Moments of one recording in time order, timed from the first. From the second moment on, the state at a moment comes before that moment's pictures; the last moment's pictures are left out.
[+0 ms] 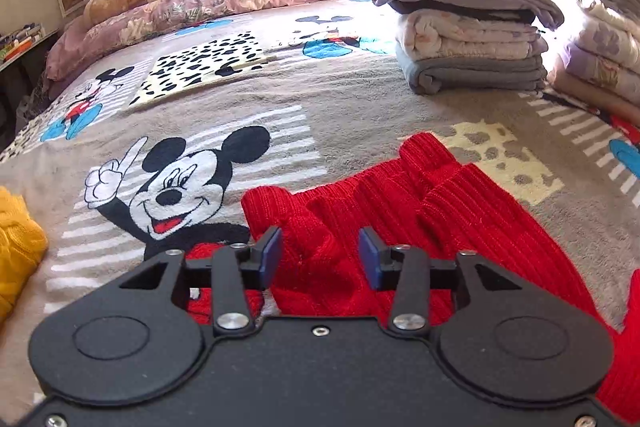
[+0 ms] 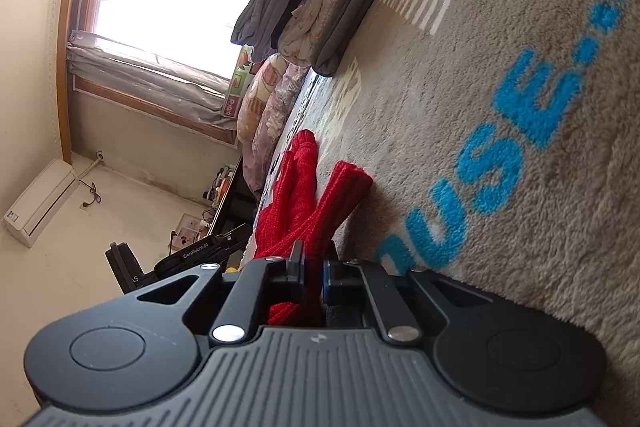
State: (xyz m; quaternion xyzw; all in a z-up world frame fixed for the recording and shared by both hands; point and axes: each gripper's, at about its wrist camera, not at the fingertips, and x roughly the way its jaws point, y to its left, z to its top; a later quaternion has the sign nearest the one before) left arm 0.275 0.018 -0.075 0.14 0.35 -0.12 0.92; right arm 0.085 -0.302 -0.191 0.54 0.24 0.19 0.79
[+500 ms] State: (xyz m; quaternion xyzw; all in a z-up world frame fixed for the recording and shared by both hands) left arm 0.290 0.013 -0.092 0.09 0.37 -0.07 0.92; right arm 0.085 -0.303 -0.191 0.54 0.24 0.19 0.78
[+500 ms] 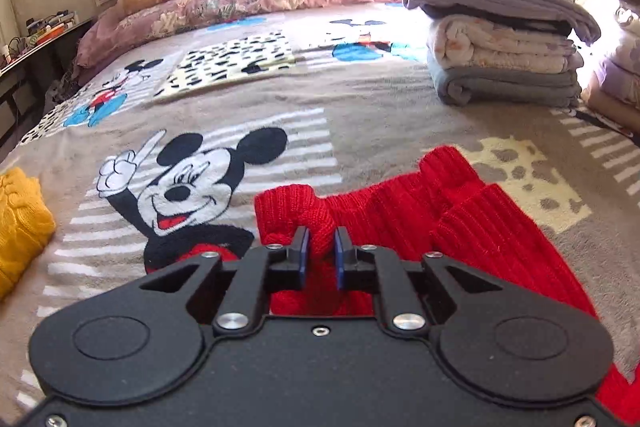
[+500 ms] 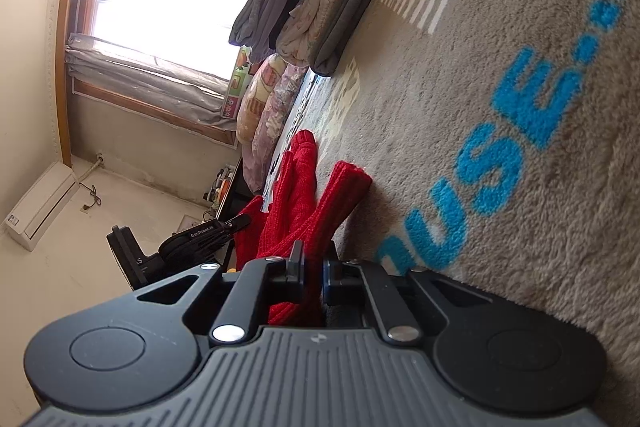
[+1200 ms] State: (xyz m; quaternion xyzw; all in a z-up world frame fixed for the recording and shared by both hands) left arm 0.221 0.037 -0.074 0.06 0.31 -0.13 0.94; right arm 0.084 -0.301 -0.190 0.53 0.24 0.19 0.79
